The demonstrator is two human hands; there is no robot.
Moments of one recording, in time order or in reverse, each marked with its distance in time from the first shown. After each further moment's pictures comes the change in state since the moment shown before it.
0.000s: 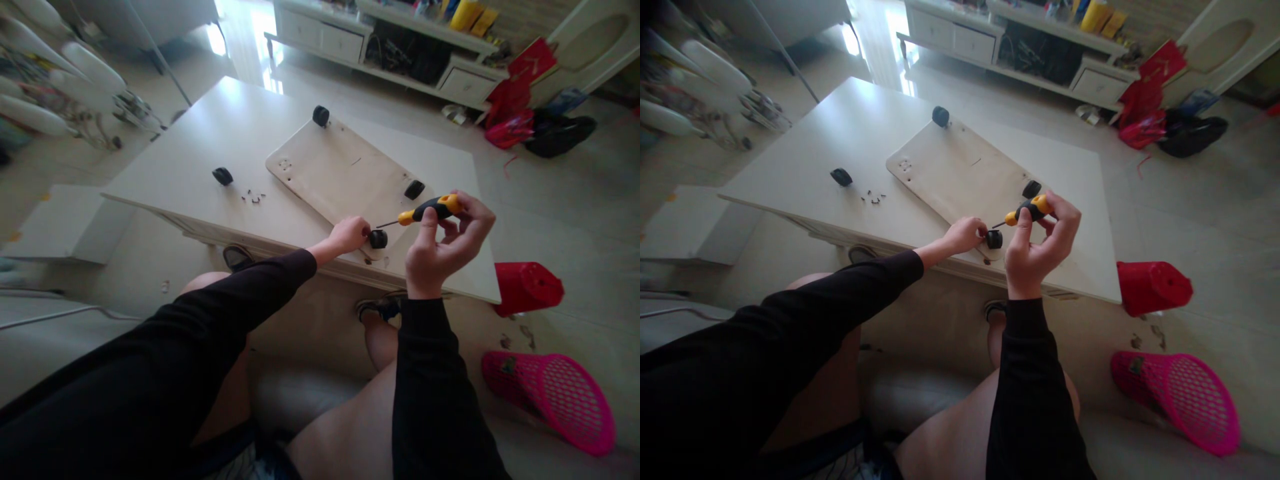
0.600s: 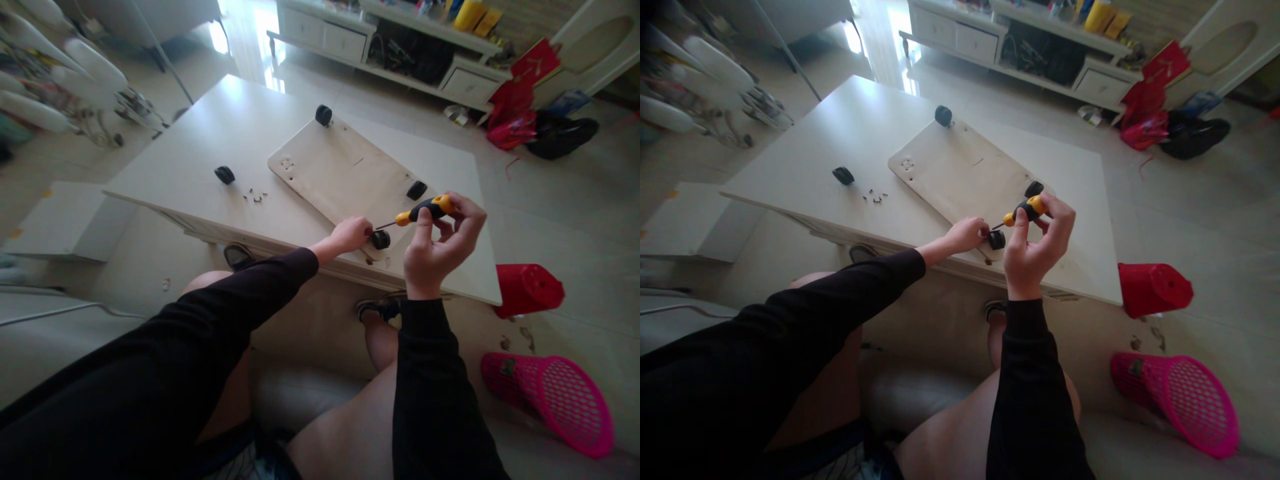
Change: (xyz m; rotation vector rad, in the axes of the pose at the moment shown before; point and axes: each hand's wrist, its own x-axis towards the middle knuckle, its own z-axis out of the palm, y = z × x) left_hand 0.001 -0.001 -0.001 0.031 -0.027 0.031; right_hand -0.003 0.001 0.003 0.007 -0.056 0.002
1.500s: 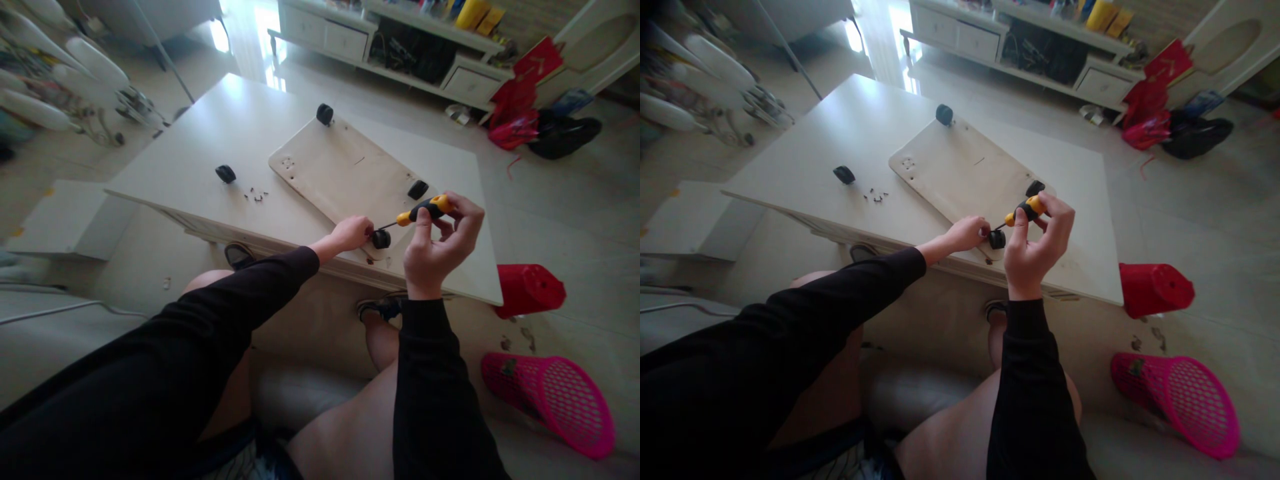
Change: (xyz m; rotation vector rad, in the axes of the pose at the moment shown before) left_hand 0.002 -0.003 -0.001 0.019 -0.014 0.036; right_hand 0.000 0.001 0.000 -0.011 -0.026 -0.024
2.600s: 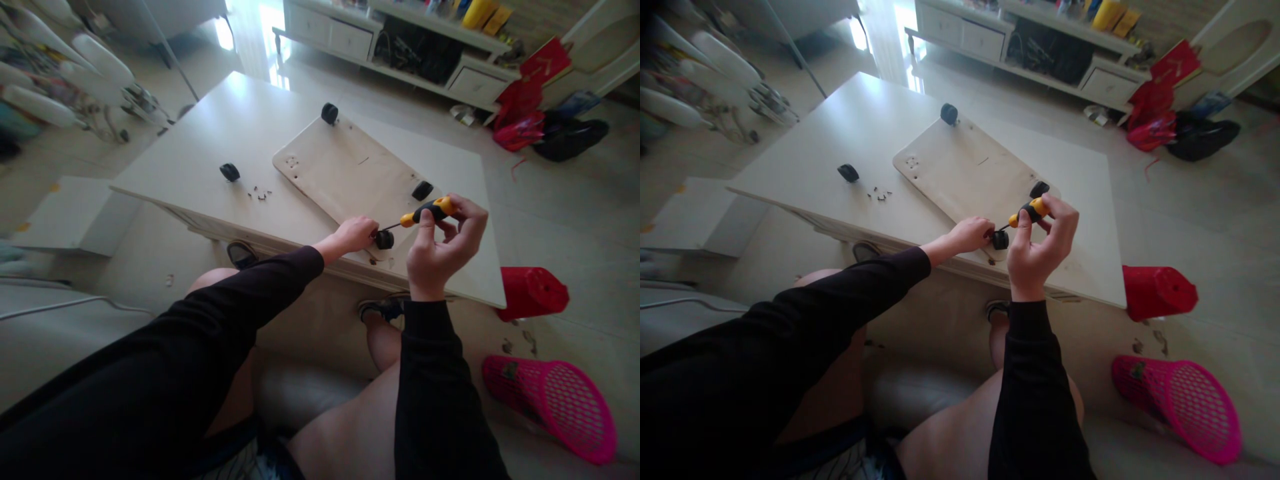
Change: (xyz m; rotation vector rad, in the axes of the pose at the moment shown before) left_hand -0.004 0.002 -0.001 0.129 0.013 0.084; right_hand 0.000 -0.002 0.001 -0.031 0.004 0.000
